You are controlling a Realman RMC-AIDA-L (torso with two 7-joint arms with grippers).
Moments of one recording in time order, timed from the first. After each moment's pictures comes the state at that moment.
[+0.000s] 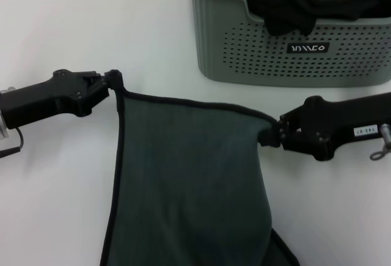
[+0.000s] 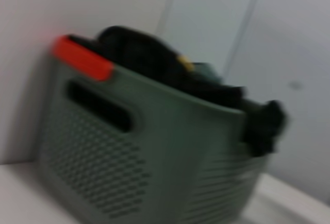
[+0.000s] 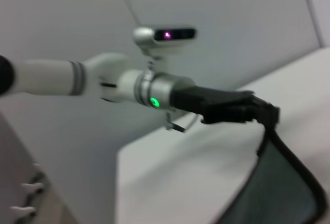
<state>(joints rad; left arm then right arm) -0.41 -1.97 0.82 0.52 1.64 1.52 -1.38 0.50 2.01 -1.20 -0.93 -1.70 -1.66 1.77</state>
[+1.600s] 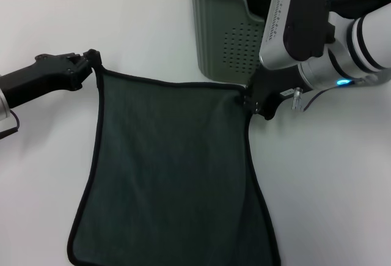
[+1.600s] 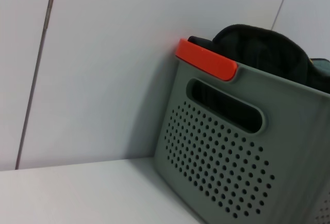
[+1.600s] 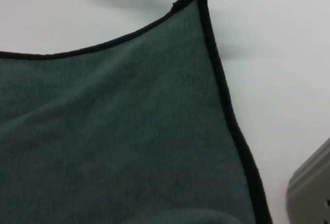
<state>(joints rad) -0.44 -2.00 0.75 0.52 1.66 1.27 -1.37 0.70 2.03 -1.68 -1.17 -2.26 -1.10 2.08</state>
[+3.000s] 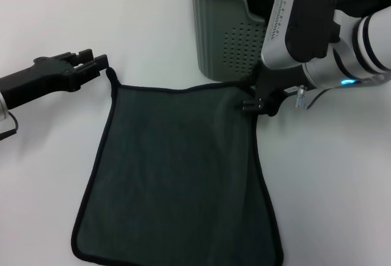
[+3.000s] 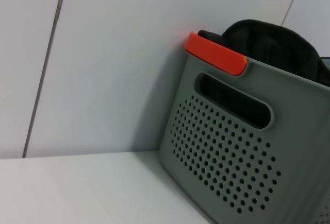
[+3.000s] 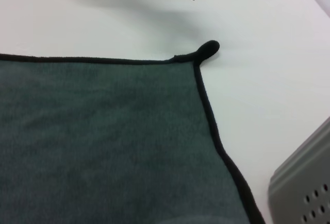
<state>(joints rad) -0.43 -2.00 0.75 0.51 1.67 1.26 -1.40 0.64 2.03 -1.71 -1.29 -2.33 -1.09 2.16</state>
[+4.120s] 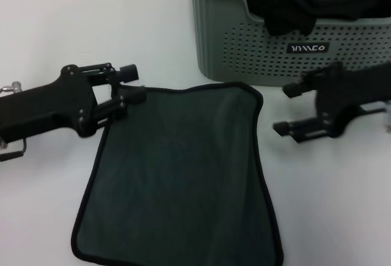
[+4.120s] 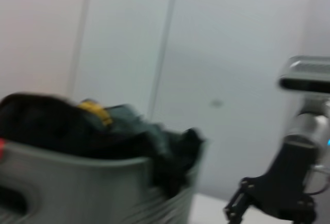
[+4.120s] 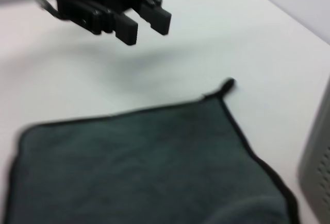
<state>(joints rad) -0.42 -1.99 0.76 0.53 1.67 1.78 -1.15 0.38 2.03 -1.36 -1.56 -2.07 -1.49 2.02</state>
